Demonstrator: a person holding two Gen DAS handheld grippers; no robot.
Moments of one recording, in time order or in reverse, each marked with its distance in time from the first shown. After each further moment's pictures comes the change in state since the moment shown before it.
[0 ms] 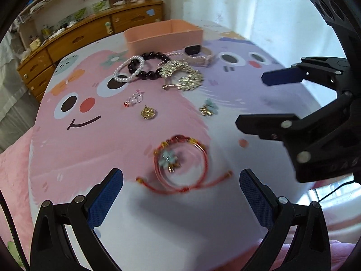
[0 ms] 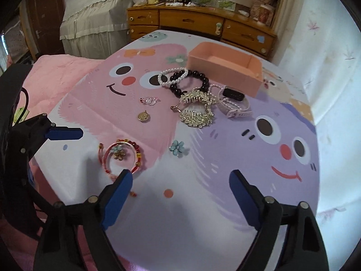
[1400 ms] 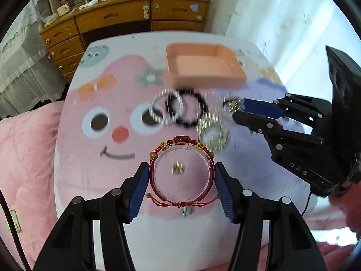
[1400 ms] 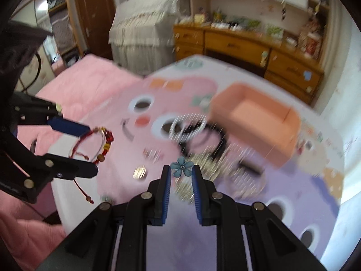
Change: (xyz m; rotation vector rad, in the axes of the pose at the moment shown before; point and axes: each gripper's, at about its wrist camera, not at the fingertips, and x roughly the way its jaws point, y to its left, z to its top) left arm -0.043 0.057 0.123 -0.280 0.109 0.028; right arm 0.003 -0.063 0.094 -0.174 -0.184 0.245
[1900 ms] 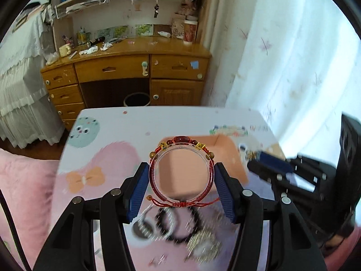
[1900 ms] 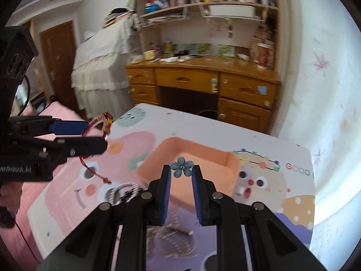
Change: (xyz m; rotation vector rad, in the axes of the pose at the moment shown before) left arm 0.024 -0.016 0.140 -0.023 -0.325 -0.008; right arm 0.001 -0.101 0.044 0.227 -0.170 -0.172
